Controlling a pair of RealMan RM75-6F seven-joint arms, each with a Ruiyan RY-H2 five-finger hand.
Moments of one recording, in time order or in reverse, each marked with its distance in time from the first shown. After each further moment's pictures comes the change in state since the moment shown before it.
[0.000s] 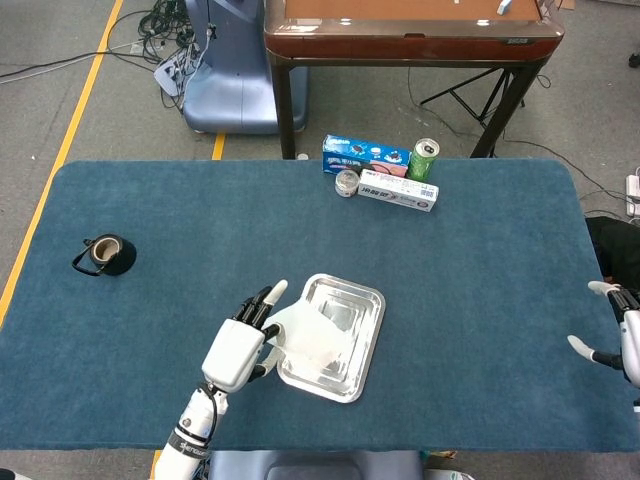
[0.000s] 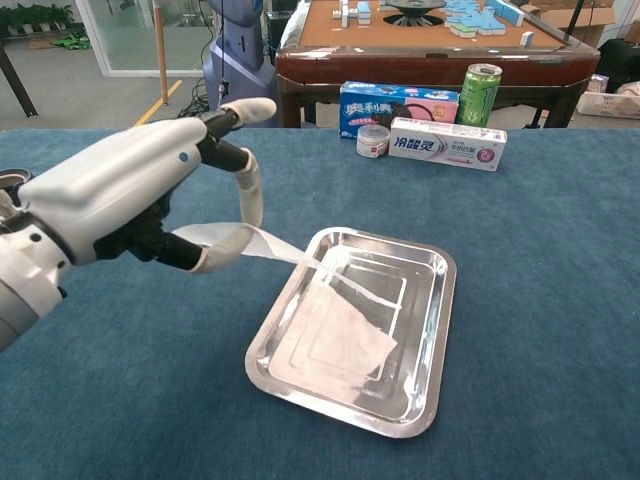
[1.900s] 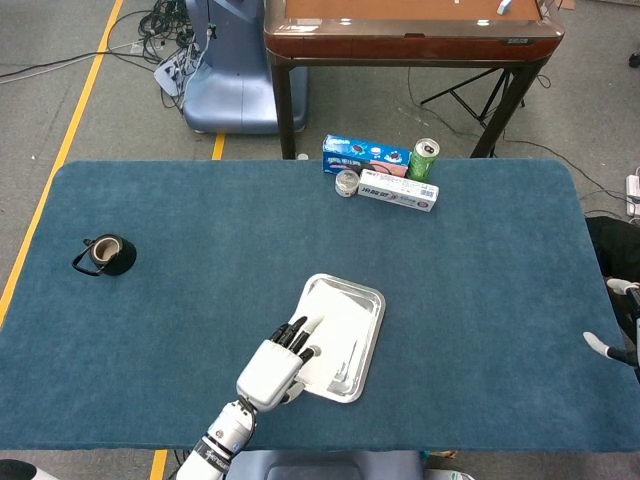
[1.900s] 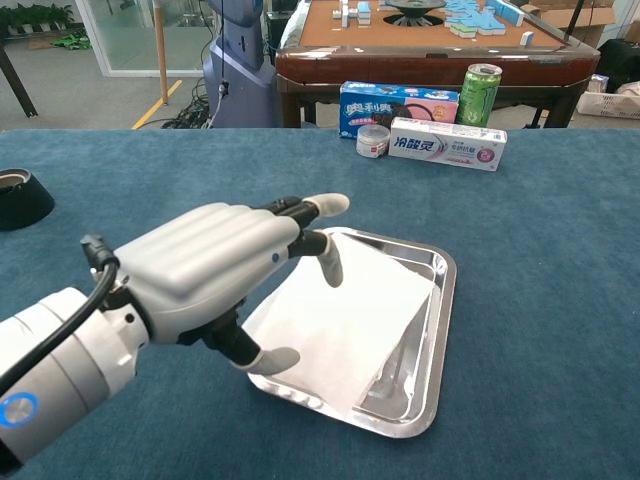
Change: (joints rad) left arm -0.039 -0.066 0.021 -0.045 -0.144 -0.154 0.259; right arm 0.003 0.000 0.025 0.033 0.077 -0.029 -0.005
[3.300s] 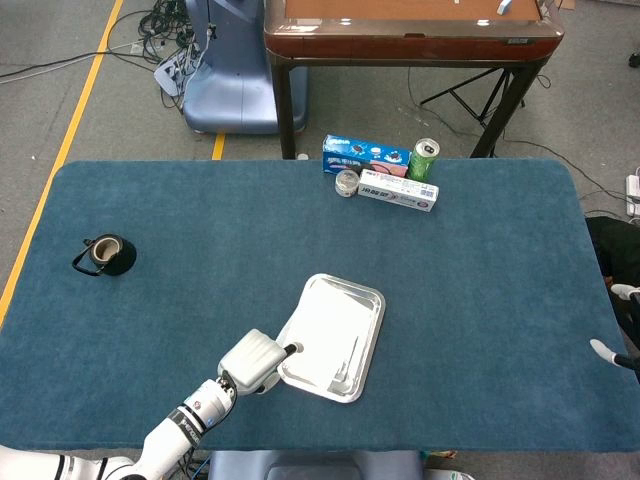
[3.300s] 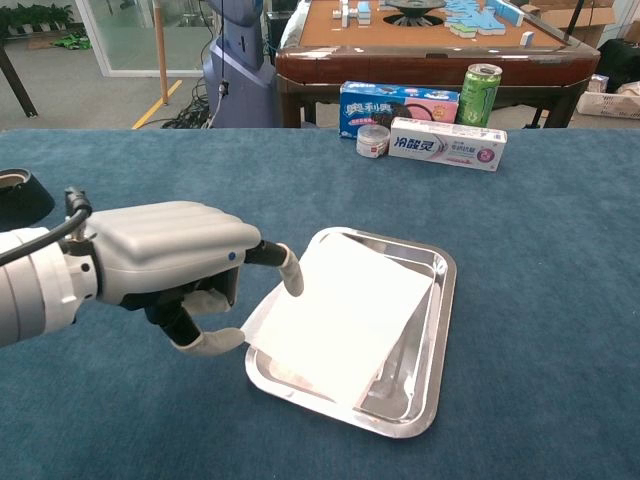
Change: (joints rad) left arm -0.182 0.331 -0.022 -0.134 -0.242 -0.245 -0.062; right arm -0.015 0.085 -0.026 -0.079 -0.013 -0.003 -0.054
